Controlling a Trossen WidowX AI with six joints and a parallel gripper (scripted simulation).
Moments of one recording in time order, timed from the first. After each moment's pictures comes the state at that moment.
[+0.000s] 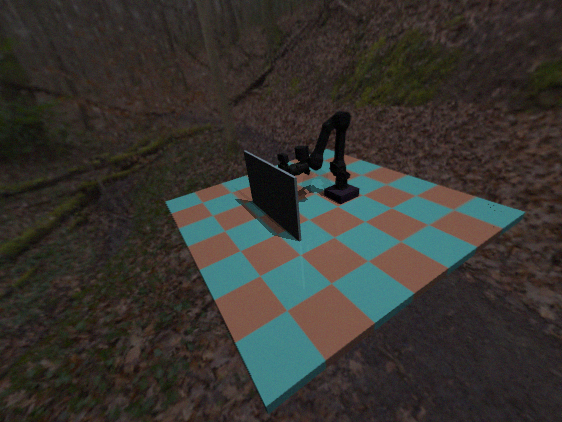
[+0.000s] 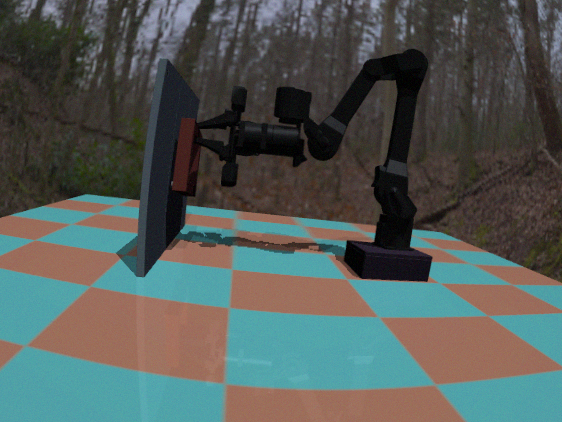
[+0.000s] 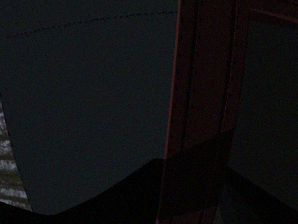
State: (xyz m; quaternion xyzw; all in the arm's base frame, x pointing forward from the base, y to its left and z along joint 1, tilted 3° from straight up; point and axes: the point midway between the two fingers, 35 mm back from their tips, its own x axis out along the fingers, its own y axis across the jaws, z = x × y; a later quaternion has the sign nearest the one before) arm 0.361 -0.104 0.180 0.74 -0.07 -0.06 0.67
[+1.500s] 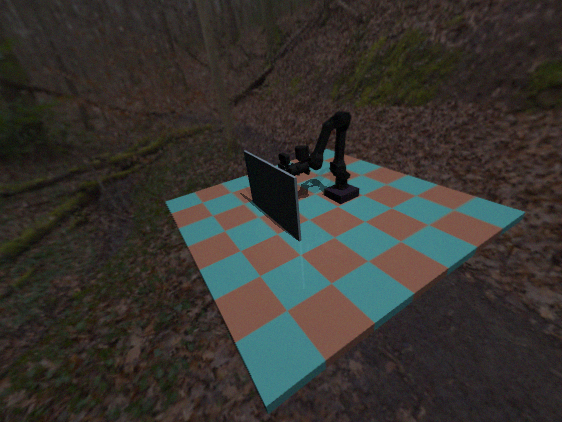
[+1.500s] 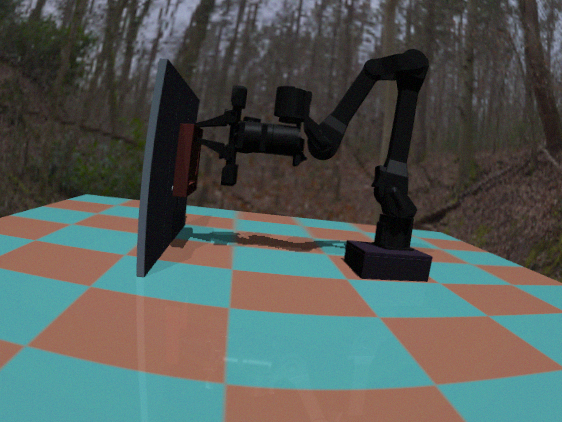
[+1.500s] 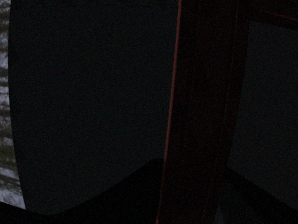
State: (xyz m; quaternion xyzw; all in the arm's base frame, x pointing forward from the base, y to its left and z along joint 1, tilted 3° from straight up) arm 0.361 -0.103 0.180 0.68 -0.06 -0.06 0.73
